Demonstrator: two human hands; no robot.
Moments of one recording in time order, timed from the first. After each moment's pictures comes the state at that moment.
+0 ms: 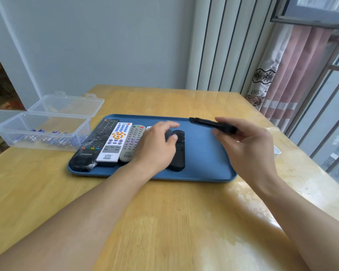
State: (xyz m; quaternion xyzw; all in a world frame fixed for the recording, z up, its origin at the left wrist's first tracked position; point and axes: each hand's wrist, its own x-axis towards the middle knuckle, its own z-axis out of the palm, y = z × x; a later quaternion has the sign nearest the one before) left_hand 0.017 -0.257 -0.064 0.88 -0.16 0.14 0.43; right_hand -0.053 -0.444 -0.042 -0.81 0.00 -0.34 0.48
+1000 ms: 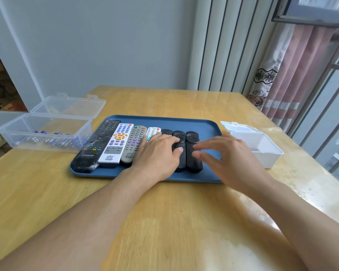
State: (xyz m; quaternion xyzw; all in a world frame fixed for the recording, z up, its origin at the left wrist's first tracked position) left_hand 0.016 -0.255 -0.074 0.95 -0.18 0.08 0.22; right_hand -0.048 -0.441 -0.057 -0.95 -0.09 -0.21 0.22
